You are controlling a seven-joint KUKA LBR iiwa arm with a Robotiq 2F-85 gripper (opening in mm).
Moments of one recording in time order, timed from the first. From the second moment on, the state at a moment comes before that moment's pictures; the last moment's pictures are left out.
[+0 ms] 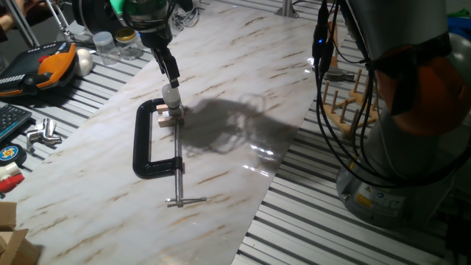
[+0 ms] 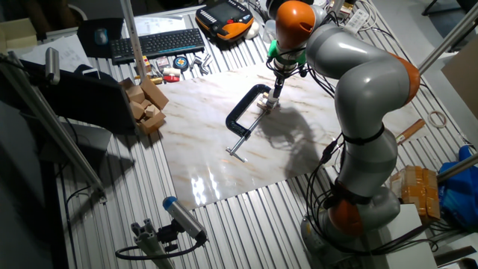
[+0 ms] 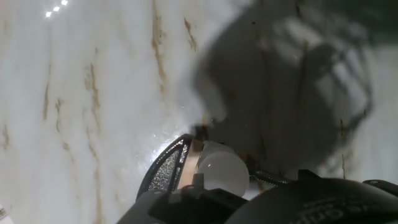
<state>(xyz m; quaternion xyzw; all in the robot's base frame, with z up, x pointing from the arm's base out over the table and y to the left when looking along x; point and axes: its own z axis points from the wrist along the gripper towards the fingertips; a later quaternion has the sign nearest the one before) 0.590 0.007 0.167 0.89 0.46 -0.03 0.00</state>
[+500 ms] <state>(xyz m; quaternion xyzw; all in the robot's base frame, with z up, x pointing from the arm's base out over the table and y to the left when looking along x) 0.590 0.005 0.165 0.89 0.46 -0.03 0.00</state>
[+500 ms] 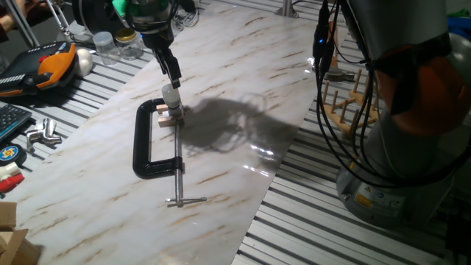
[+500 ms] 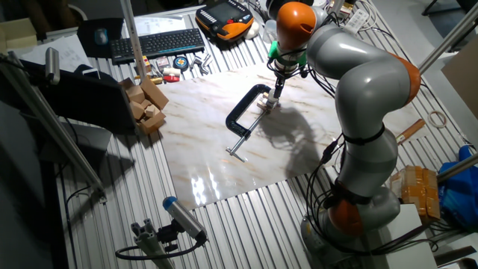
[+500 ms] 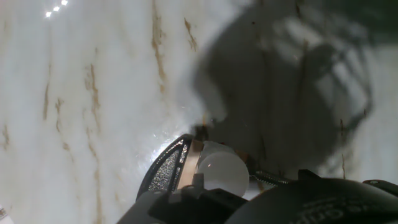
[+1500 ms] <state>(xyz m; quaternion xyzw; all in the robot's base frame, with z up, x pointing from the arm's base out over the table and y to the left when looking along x) 0.595 0.001 0.146 0.88 0.47 -0.01 0.00</state>
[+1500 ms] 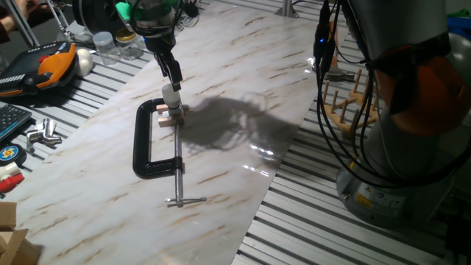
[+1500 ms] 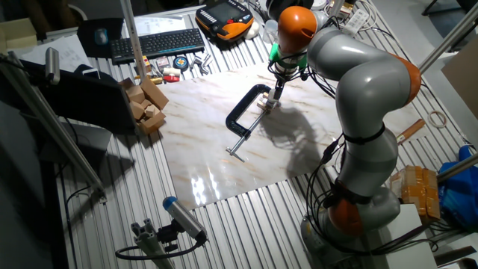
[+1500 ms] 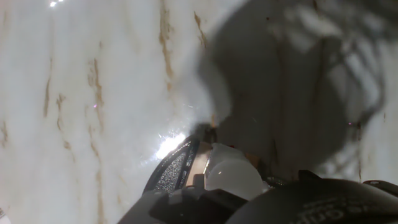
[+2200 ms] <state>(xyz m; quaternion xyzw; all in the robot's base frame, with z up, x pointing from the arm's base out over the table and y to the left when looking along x) 0.599 0.003 0.134 0.89 0.45 -0.01 0.00</state>
